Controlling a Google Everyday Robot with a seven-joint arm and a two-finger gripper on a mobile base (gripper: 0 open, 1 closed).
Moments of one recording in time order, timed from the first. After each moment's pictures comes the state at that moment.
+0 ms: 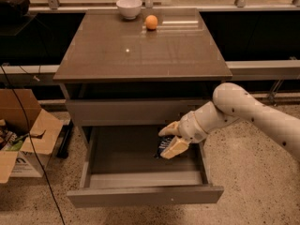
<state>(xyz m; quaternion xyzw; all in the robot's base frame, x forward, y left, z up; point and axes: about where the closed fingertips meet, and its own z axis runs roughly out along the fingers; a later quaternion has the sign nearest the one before) 0.525 -0.067 0.643 -0.64 0.66 0.31 0.25</state>
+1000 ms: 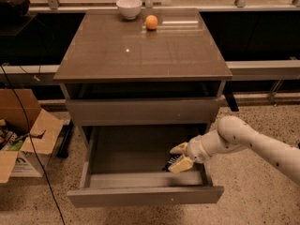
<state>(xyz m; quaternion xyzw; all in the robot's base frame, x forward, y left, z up) 0.537 -0.110 0.513 -0.54 0.73 0.33 0.24</state>
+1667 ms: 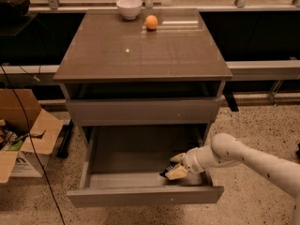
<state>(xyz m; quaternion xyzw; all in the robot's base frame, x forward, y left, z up) 0.544 -0.110 0.433 -0.47 0.79 0.31 0.25</state>
